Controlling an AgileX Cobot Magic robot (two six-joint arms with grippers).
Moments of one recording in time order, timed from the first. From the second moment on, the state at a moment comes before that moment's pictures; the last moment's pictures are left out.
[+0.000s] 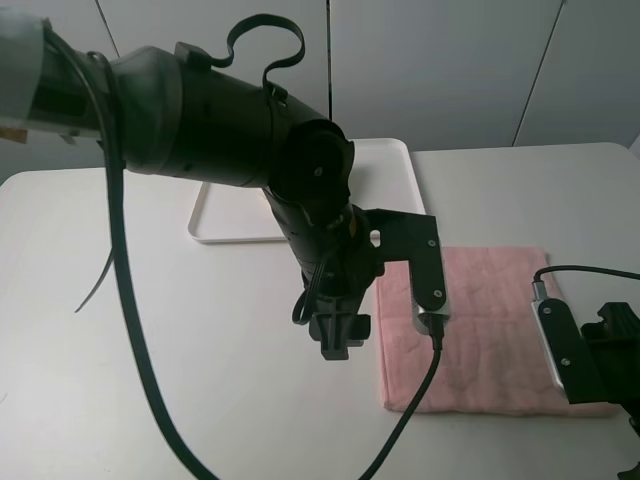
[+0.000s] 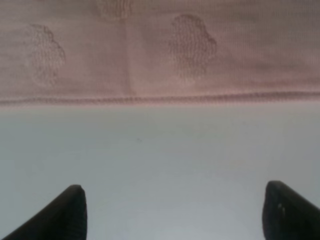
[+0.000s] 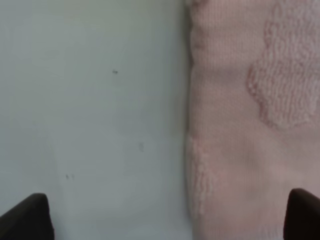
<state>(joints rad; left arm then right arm) -0.95 2.01 -1.35 0.01 0.71 0.68 0.23 1.37 -0.24 -0.18 0.49 -1.12</state>
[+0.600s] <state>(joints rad) -0.95 2.01 -1.35 0.01 0.71 0.68 0.14 1.45 -0.24 -0.35 0.41 -0.98</state>
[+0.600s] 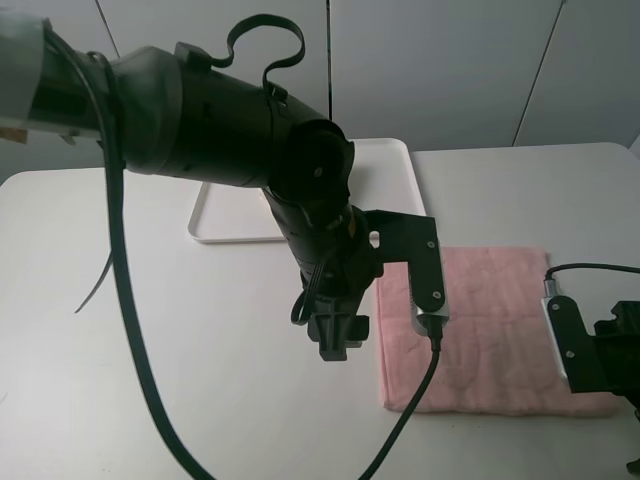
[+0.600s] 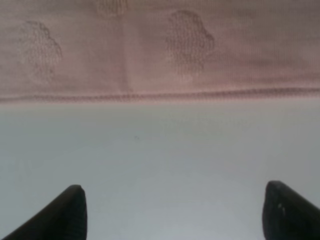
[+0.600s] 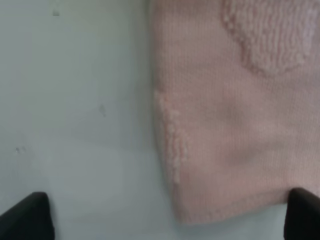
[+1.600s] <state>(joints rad) -0.95 2.01 -1.35 0.01 0.71 0.68 0.14 1.48 -0.24 -0.20 0.40 -1.20</state>
